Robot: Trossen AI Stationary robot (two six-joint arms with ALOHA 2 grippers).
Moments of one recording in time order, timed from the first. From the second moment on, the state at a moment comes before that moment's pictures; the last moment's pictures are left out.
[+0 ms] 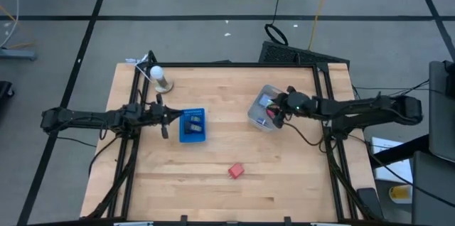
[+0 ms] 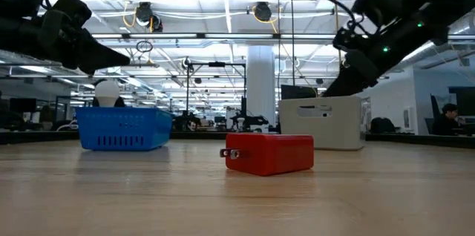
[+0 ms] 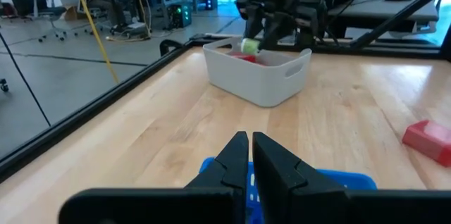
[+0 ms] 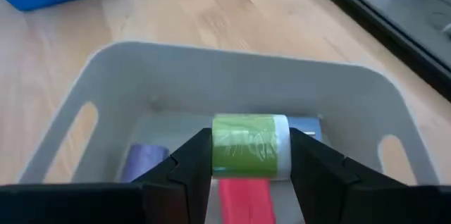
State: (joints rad) left arm 0.04 0.32 0.02 0.18 -0.19 0.00; right arm -0.24 1.08 0.38 0.10 0.20 0.09
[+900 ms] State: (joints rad) left arm 0.04 0.32 0.02 0.18 -0.21 0.01; right arm -0.30 1.18 0.42 0.11 0.13 0.04
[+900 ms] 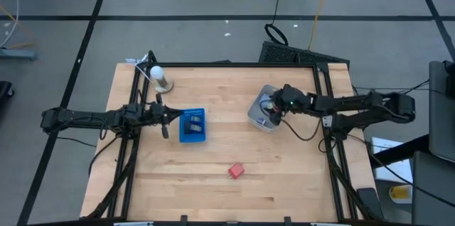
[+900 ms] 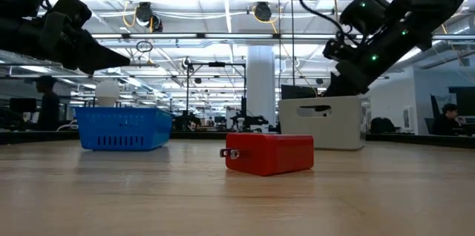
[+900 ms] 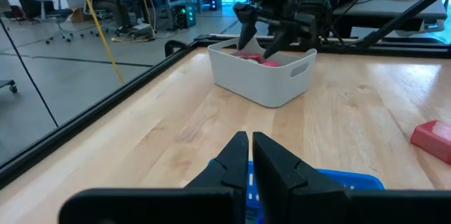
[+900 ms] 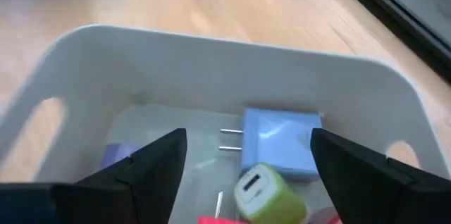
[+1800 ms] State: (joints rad) left arm 0.04 0.32 0.02 0.18 -0.21 -0.05; right arm -0.17 0.36 0.06 0.28 -0.01 -0.13
